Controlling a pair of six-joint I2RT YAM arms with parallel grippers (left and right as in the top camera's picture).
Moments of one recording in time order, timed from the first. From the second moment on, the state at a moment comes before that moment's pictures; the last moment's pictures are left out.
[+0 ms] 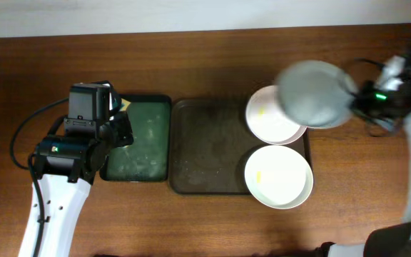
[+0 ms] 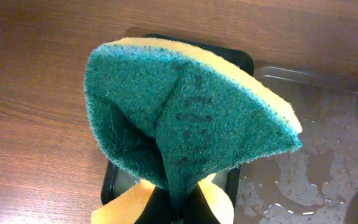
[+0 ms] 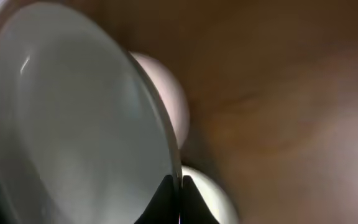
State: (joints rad) left arm -0.14 1.25 1.28 -0.98 -0.13 -0.26; right arm -0.36 1.56 1.56 -1.19 -0.25 0.31
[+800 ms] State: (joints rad) left arm -0.14 1.25 1.28 -0.97 -0.13 -0.26; right arm -0.66 1.84 1.36 -1.01 0.03 0.28
